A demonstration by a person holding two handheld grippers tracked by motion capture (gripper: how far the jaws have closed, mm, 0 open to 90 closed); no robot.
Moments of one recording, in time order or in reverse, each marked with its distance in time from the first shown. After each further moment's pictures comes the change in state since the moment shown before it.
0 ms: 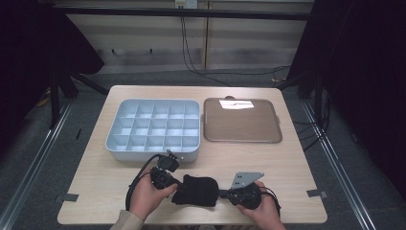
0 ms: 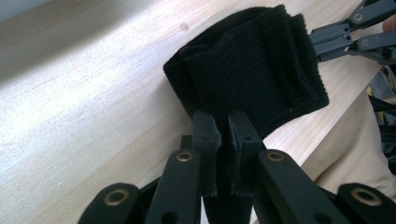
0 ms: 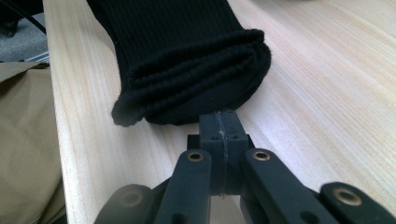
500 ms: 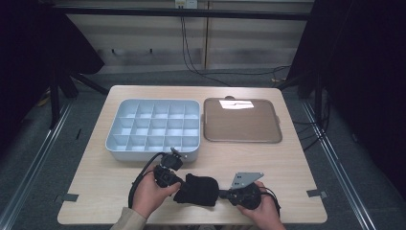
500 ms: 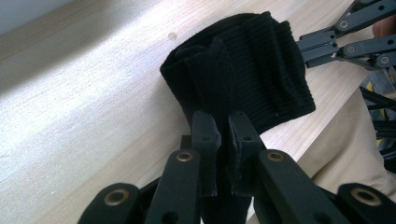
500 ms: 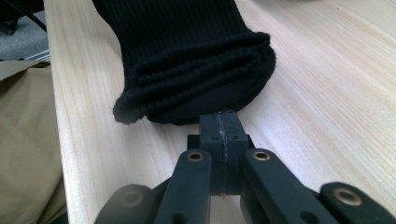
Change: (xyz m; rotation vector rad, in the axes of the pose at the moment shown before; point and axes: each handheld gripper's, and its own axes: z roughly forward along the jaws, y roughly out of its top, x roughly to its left) left arm -0.007 0.008 -0.002 0.022 -0.001 0.024; right arm 0.001 0.001 0.000 0.003 -0.001 -0.007
